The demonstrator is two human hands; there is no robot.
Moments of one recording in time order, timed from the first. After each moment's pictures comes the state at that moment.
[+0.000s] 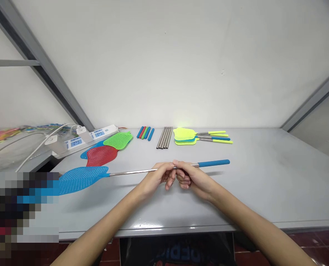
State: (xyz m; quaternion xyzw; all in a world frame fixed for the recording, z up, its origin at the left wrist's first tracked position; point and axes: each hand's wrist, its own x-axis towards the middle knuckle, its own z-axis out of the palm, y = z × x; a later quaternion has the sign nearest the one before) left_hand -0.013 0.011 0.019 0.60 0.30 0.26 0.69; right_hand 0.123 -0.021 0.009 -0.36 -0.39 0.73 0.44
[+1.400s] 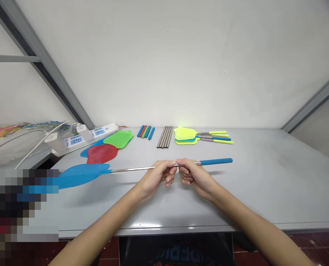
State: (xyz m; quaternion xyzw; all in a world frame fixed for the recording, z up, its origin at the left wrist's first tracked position) left_hand -0.012 0.008 0.024 0.54 0.31 0.28 0.73; right_hand 0.121 -0.020 0.014 -0.40 -0.39 0.66 0.50
